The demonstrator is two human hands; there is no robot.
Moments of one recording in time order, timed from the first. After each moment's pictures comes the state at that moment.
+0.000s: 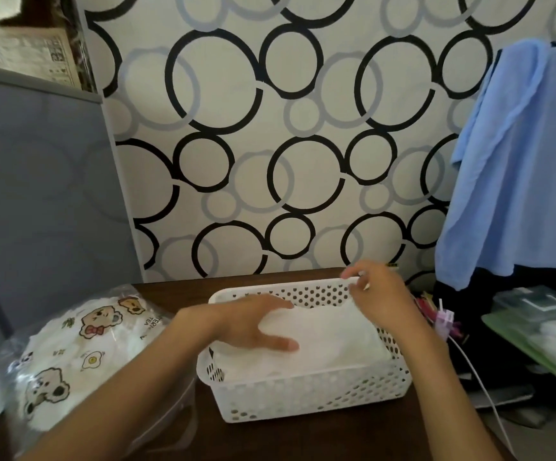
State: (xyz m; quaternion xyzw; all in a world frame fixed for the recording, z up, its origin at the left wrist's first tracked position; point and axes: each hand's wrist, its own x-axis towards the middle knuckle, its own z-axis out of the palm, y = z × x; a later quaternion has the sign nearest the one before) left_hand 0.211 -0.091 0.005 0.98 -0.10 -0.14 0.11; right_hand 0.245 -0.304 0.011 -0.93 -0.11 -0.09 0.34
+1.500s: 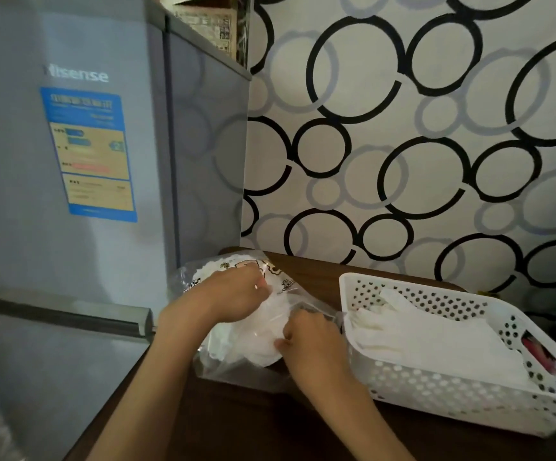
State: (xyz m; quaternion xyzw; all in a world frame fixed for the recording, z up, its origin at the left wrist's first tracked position) left_hand 0.082 0.043 0.017 0.96 0.16 0.00 0.24; right_hand 0.123 -0.088 -0.032 -0.94 -0.29 0.02 0.15
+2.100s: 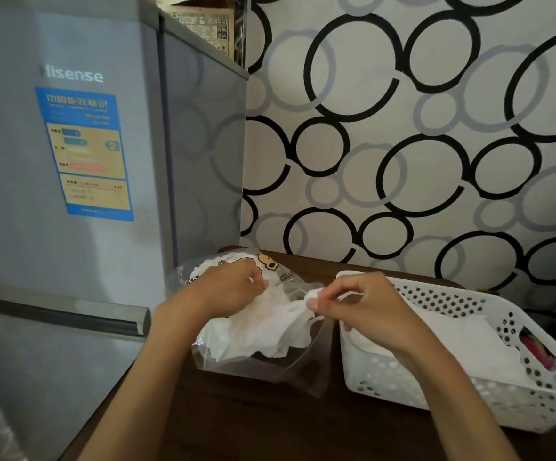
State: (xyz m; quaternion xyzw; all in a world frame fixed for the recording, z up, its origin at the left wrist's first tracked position) left_hand 0.083 0.047 0.013 0.95 0.16 0.03 0.28; right_hand 0.147 -0.147 0.019 -0.83 -0.30 0.10 0.47
